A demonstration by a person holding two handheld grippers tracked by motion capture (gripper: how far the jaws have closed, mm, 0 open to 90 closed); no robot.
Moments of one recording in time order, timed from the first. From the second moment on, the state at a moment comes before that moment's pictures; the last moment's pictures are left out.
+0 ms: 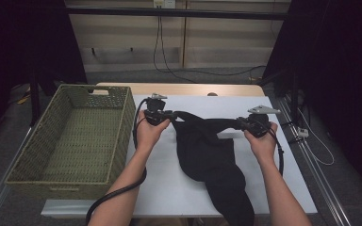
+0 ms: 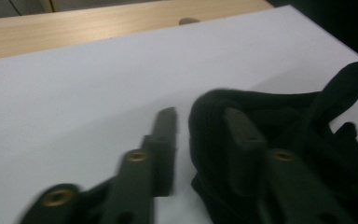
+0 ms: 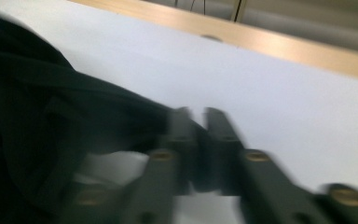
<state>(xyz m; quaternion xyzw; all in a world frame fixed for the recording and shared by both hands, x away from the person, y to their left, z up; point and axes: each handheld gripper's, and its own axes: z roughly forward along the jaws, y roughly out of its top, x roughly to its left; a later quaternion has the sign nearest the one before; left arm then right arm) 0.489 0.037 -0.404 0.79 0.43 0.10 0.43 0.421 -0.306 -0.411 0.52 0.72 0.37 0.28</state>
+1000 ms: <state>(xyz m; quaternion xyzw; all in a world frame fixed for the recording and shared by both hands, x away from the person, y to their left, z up) 0.458 0.052 -0.416 0.81 0.42 0.11 0.40 0.361 -0.264 -0.454 0.48 0.78 0.34 0.19</state>
